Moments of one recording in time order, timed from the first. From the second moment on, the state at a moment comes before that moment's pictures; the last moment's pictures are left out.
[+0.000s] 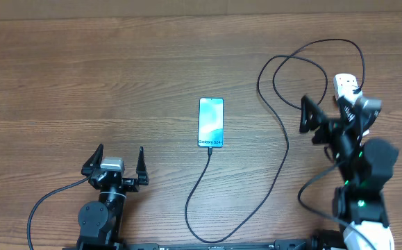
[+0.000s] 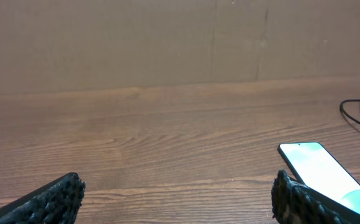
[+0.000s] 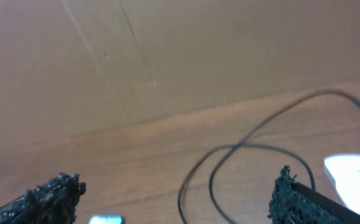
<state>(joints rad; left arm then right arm) -0.12 0.01 0.01 -0.08 -0.03 0.00 -0.13 0.74 0.38 0.24 -0.30 0.28</state>
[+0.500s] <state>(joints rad) -0.12 0.01 0.01 -0.08 -0.03 0.00 -0.13 0.38 0.02 0.23 -0.28 0.28</state>
